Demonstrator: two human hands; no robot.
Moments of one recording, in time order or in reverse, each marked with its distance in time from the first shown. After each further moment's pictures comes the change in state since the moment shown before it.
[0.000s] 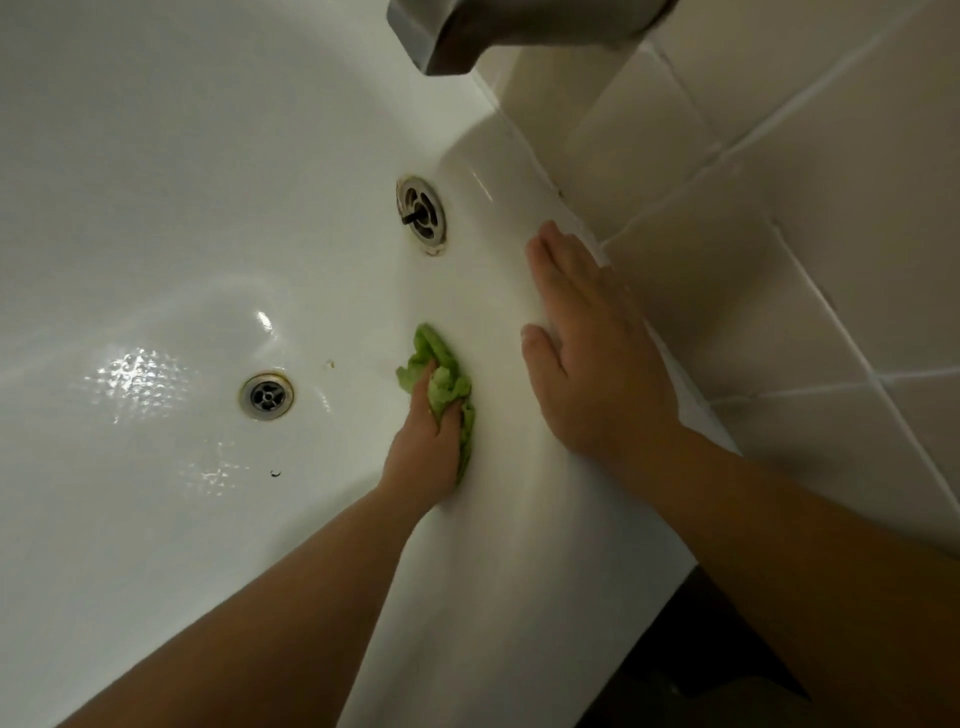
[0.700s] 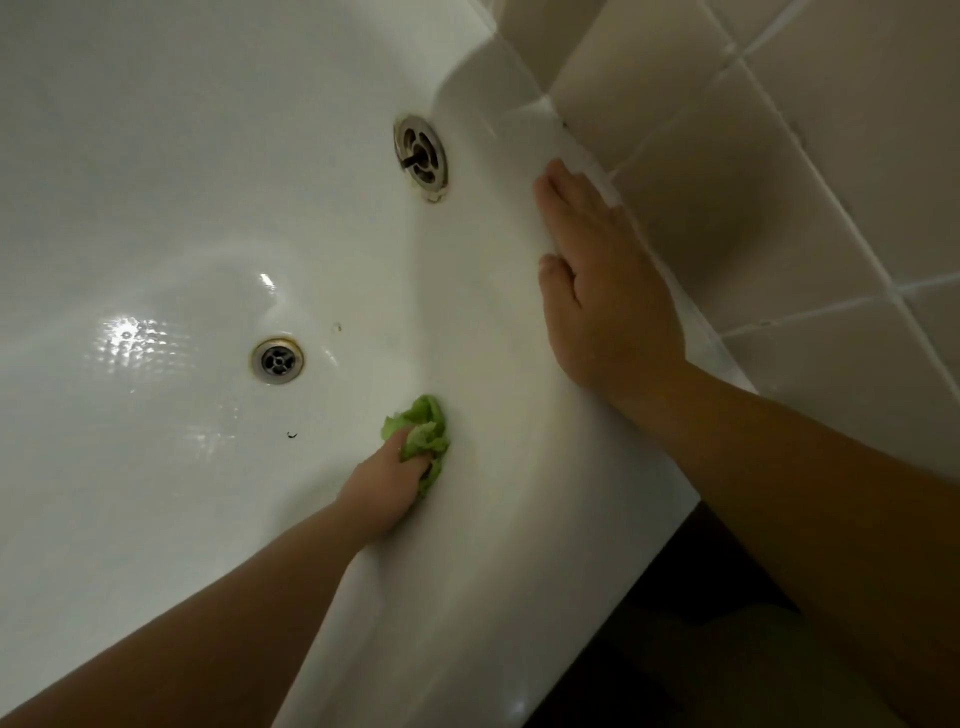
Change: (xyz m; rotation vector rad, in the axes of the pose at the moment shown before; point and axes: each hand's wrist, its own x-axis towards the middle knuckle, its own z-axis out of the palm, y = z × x) left_hand -0.036 -0.072 -0.036 0.233 -0.201 -0.240; right_hand -0.005 -0.008 -0.001 0.110 0.042 0.041
